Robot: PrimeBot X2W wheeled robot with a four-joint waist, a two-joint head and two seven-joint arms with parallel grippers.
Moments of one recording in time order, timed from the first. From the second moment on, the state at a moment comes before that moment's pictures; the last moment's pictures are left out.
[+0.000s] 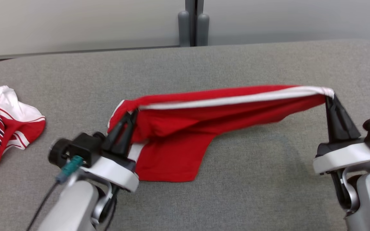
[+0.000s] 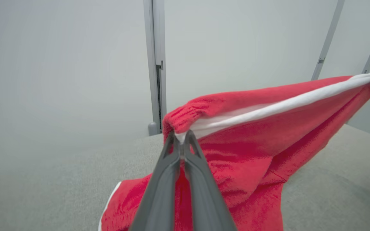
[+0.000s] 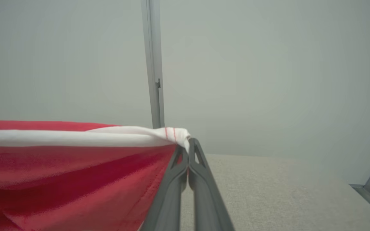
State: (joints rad) left arm -0.34 0.21 -0.45 0.28 -0.40 -0.01 -0.25; right arm -0.29 -0.14 0.03 0.26 0.14 0.13 -0.14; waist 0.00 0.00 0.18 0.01
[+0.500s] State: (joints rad) left arm -0.53 0.34 -0.37 -0.08 -0.40 0.02 -0.03; right arm -0.38 -0.25 0.08 -0.16 0.20 0.13 0.04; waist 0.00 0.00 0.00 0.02
